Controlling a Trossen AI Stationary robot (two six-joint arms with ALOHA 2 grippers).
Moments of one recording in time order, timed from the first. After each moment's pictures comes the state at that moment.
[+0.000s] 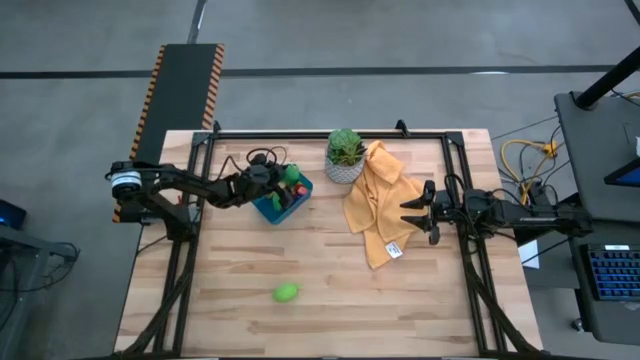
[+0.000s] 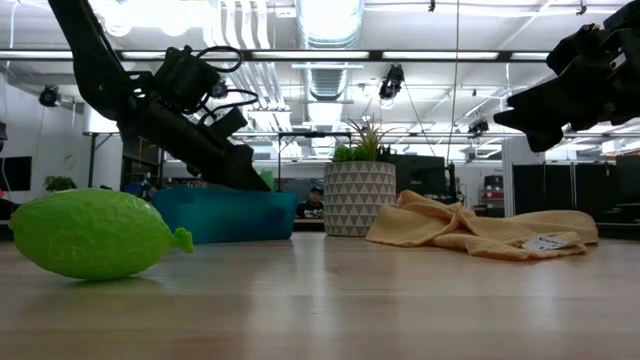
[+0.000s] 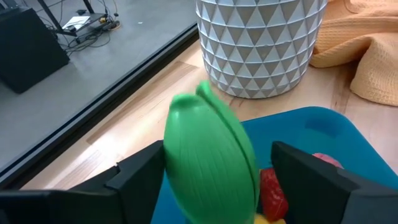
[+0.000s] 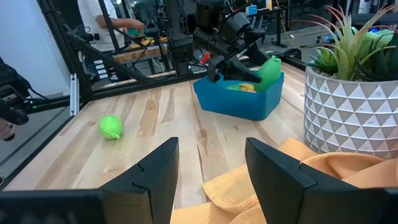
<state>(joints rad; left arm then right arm) 0.33 1.49 0.43 0.64 -0.32 0.01 -0.05 0.12 0.01 0.01 0.00 0.18</state>
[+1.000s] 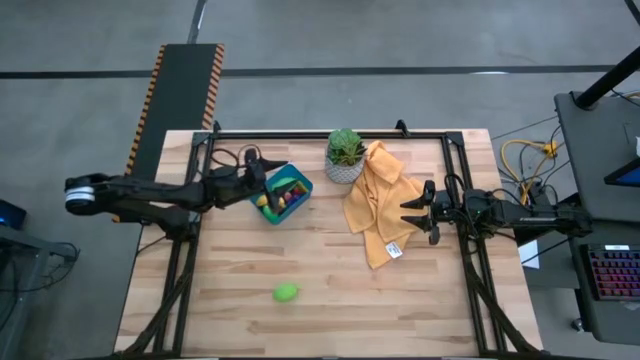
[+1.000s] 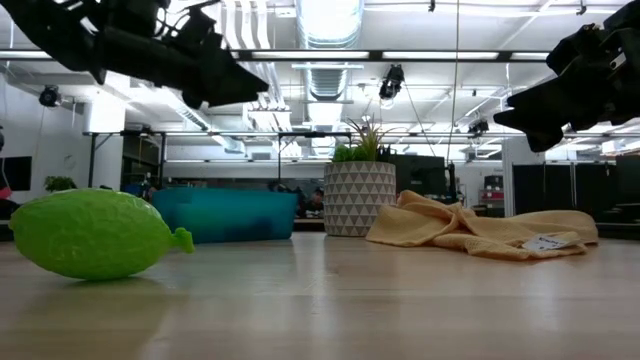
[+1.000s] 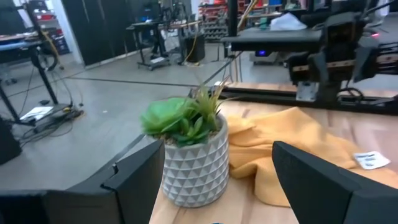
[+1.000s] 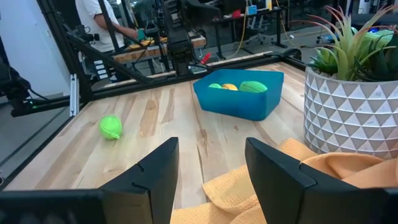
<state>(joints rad) 0.18 1.05 0.43 0.56 -0.27 0.07 -0.05 0.11 0.01 0.01 0.00 0.18</state>
